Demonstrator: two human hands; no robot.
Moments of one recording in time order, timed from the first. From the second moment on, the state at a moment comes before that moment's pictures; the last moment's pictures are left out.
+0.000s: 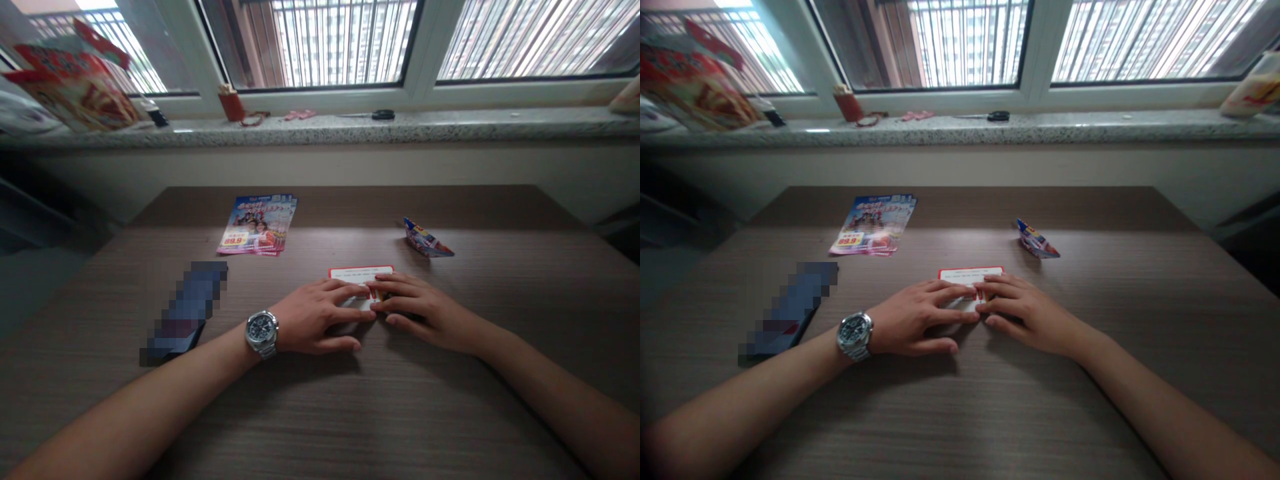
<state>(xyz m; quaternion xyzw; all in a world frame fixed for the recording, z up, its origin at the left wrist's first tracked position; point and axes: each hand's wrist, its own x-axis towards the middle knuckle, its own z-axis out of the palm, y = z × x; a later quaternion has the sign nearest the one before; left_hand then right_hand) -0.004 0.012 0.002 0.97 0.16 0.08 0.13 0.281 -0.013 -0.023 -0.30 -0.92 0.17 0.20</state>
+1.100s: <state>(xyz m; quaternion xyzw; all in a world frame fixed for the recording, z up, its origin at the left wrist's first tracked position) -0.006 0.009 0.004 0.97 0.17 0.08 0.14 0.257 -0.015 -0.024 -0.47 -0.83 0.15 0.27</state>
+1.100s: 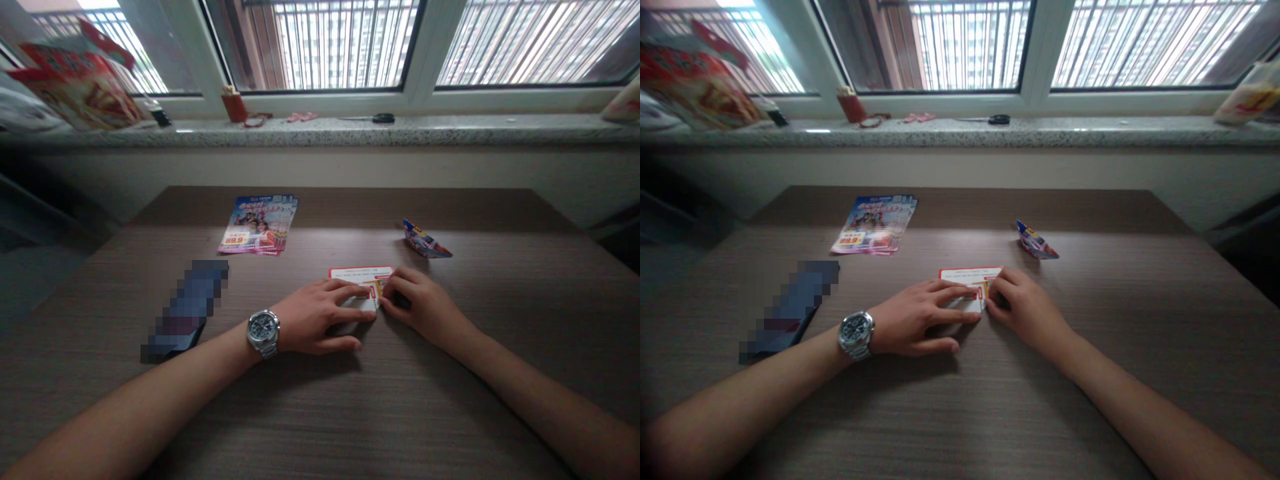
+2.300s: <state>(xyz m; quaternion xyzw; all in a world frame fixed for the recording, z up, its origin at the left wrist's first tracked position) -0.007 0.013 0.002 0.97 0.17 0.08 0.17 0.277 -0.014 -0.014 -0.40 -0.85 0.12 0.32</state>
